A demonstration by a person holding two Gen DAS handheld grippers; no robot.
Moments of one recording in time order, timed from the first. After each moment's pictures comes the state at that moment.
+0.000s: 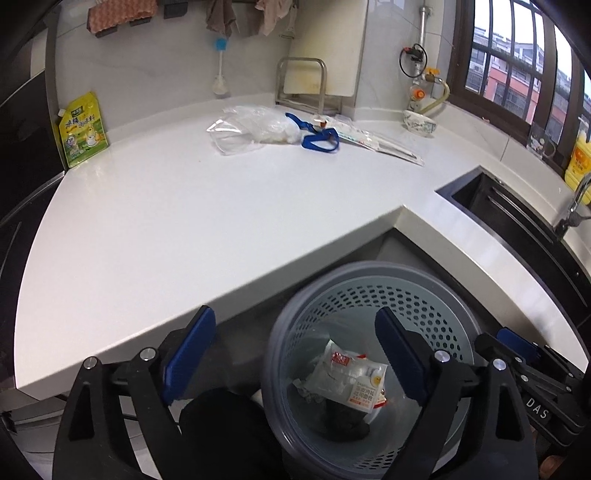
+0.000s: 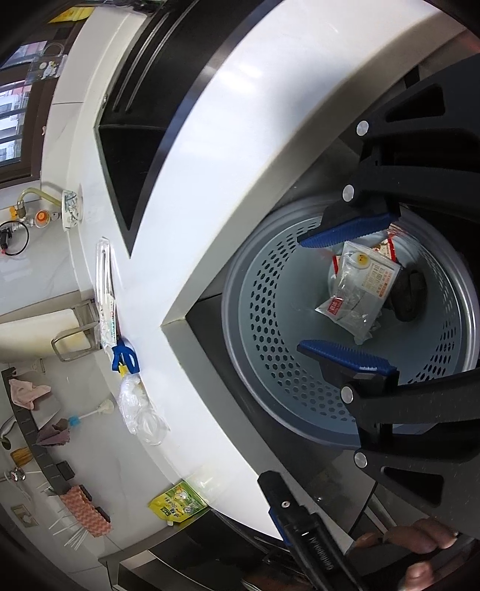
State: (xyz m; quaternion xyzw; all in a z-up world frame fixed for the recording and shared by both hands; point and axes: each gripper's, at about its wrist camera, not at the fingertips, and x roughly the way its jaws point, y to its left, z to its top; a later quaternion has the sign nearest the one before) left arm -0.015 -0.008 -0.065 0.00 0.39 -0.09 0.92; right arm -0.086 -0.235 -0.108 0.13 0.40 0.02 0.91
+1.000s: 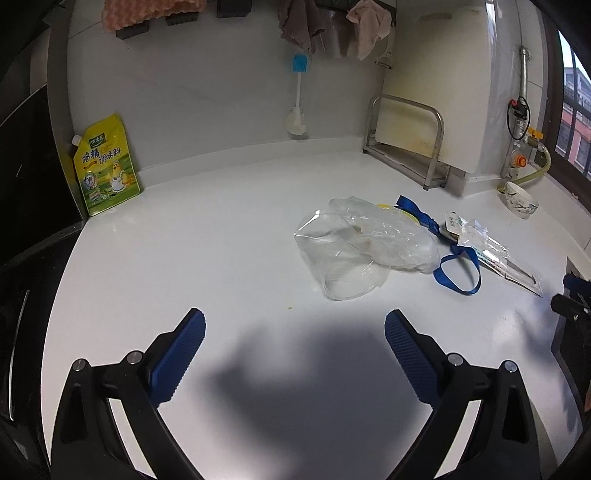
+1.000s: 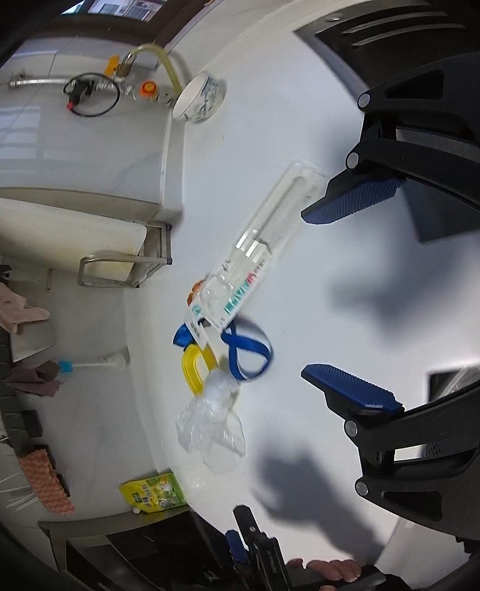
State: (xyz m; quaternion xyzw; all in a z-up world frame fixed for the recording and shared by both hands) left arm 0.195 0.068 -0.031 -0.02 0.36 0.02 0.93; right arm 0.197 -0.247 -0.027 -0.06 0.38 0.14 0.91
